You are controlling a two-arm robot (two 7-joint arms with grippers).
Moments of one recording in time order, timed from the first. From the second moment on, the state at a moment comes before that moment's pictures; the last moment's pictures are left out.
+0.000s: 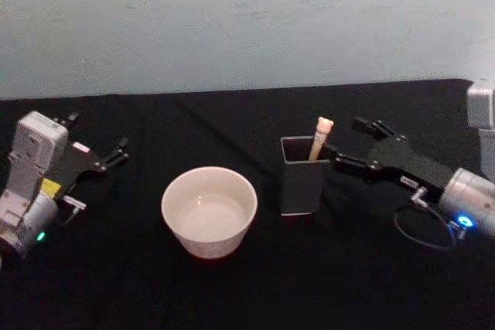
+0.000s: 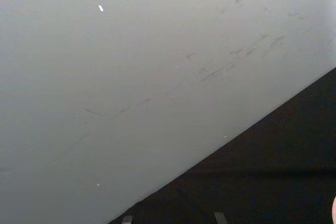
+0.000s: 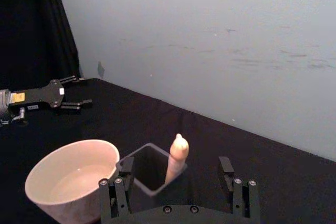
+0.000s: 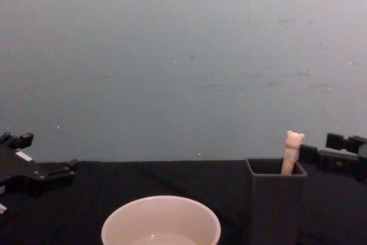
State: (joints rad) left arm -0.20 0.60 0.45 -1.41 -0.25 -0.12 0.03; right arm 0.23 0.58 -0.38 -1.42 0.65 -0.03 0.59
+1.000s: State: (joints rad) left arm -0.20 0.60 0.45 -1.41 -0.25 -0.12 0.03; right arm 0.36 0.49 -0.44 -1.29 0.60 -0.01 0.63
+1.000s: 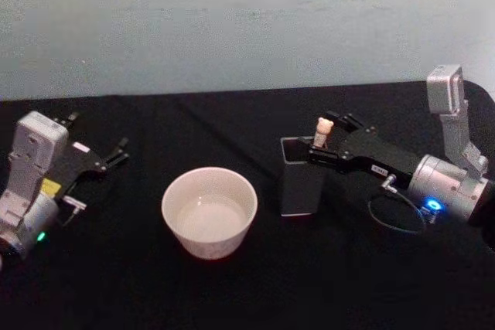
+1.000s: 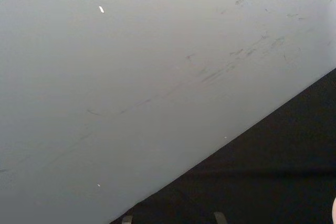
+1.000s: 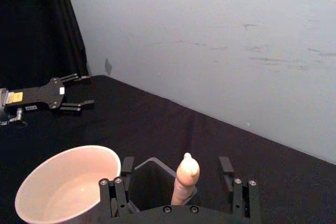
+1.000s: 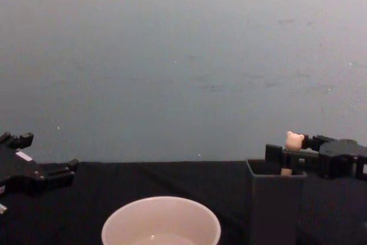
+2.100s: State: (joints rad) left arm -0.20 0.60 0.45 -1.41 -0.25 -0.12 0.03; right arm 0.35 0.49 -0.43 -1.29 0.61 -0.02 0.63
